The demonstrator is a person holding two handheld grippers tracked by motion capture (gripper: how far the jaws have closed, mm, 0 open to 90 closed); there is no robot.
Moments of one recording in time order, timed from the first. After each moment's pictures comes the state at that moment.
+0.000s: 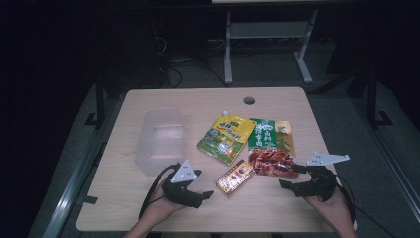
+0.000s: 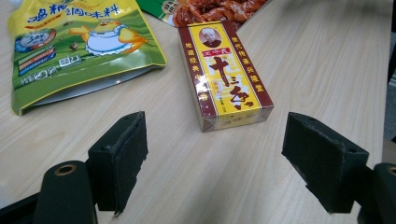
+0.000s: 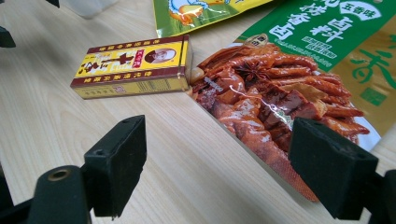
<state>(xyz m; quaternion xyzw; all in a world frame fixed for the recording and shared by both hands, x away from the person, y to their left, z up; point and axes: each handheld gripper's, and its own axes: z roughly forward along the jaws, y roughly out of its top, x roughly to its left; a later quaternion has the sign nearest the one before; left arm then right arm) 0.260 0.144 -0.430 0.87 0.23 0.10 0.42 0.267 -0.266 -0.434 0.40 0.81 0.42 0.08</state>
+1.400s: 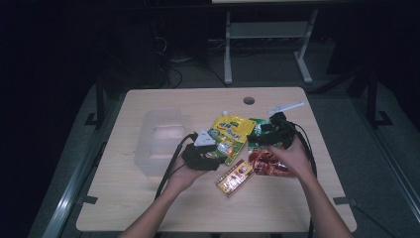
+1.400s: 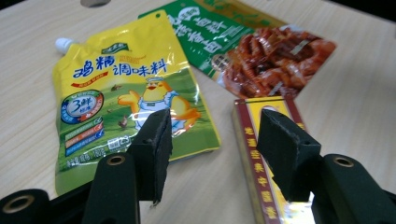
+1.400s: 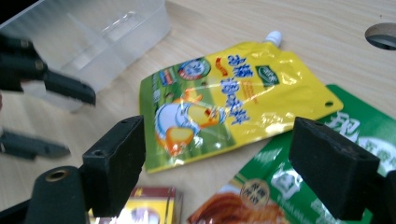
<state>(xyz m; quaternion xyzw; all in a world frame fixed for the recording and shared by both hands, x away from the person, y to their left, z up) 0.338 0.091 -0.405 0.86 0.28 0.12 0.40 0.396 -0.183 -0.380 0.41 0.81 0.42 0.05</state>
